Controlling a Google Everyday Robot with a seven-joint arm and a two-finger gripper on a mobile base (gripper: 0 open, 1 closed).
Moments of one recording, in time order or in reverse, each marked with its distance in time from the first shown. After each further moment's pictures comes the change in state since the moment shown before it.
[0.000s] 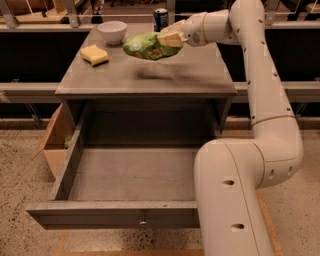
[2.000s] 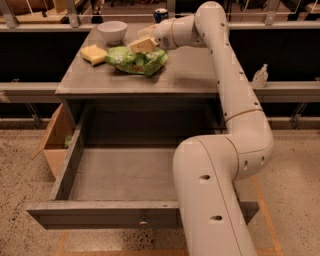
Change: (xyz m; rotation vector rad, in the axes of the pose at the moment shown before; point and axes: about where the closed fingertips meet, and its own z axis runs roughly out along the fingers) arm -0.010 0.028 0.090 -0.064 -0.007 0.035
